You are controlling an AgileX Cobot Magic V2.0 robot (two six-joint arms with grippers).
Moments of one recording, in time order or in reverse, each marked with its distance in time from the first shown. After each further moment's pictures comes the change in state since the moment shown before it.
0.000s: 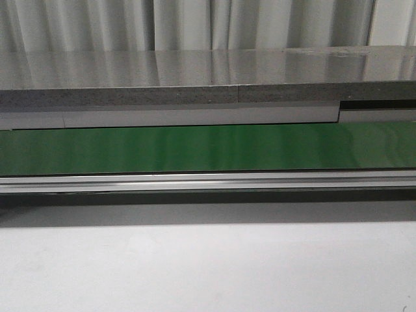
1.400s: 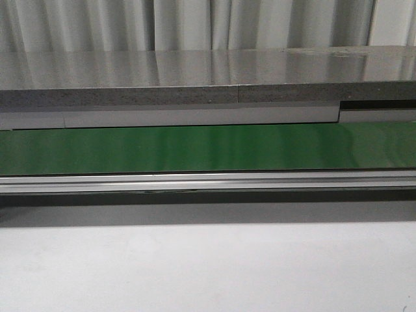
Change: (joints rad) left arm 0.000 -0.447 0.686 0.136 -0.936 0.000; right arm 0.000 0.000 0.000 0.000 0.000 0.000
